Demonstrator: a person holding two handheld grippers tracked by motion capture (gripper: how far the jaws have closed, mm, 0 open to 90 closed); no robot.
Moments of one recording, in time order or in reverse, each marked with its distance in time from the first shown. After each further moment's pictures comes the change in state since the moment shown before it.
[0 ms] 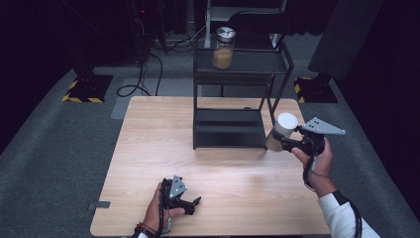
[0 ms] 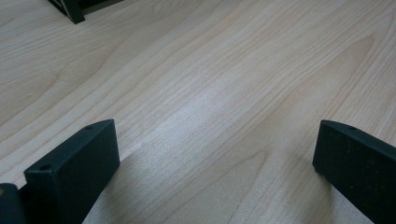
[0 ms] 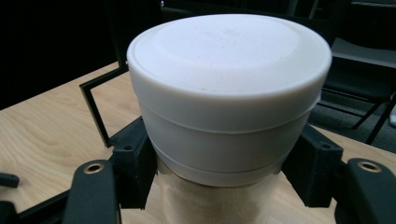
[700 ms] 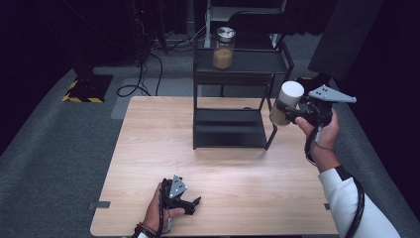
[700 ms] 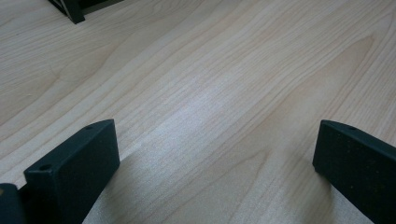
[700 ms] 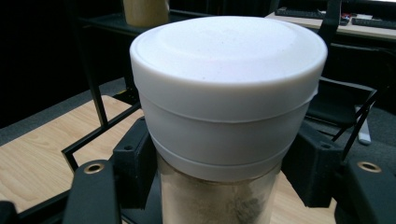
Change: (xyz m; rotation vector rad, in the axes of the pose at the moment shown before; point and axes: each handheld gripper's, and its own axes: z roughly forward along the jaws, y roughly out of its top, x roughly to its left) left arm 0.000 0.000 0.000 0.000 0.000 0.000; right arm 0.003 0.082 0.002 -0.042 -0.078 -0.013
